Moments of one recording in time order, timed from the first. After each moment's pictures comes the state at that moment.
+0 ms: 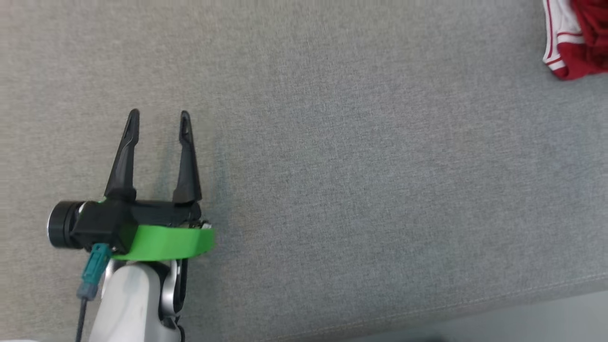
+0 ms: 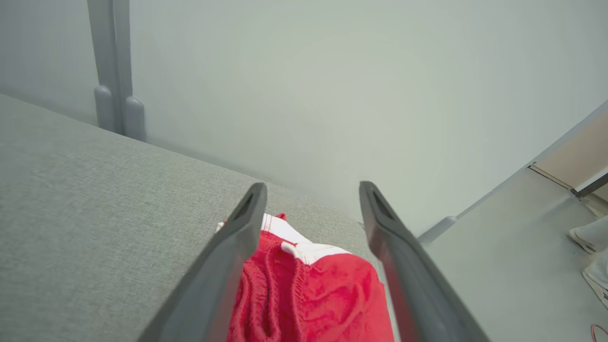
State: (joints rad) left arm -0.27 0.05 -0.14 -0.01 -0.15 0.01 -0.26; right arm -1.16 -0.80 0.65 0.77 0.60 0.13 -0.25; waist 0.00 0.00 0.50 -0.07
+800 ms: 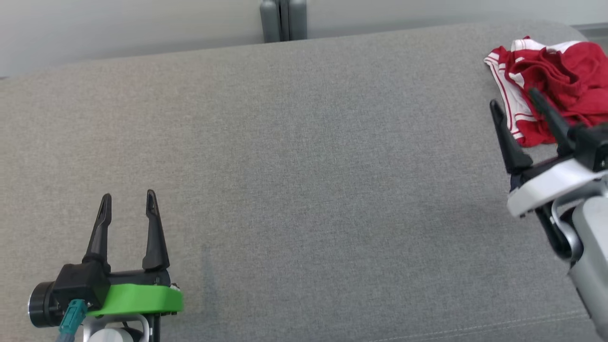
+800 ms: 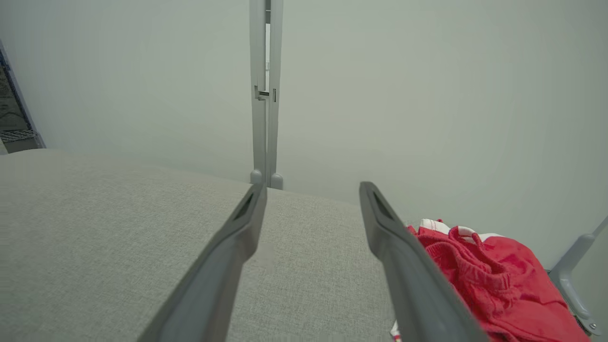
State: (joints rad) left arm -0.05 0.06 0.00 0.04 -0.18 -0.04 -0.26; right arm -0.47 -0.47 0.27 0.36 0.41 0.13 -0.26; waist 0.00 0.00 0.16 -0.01
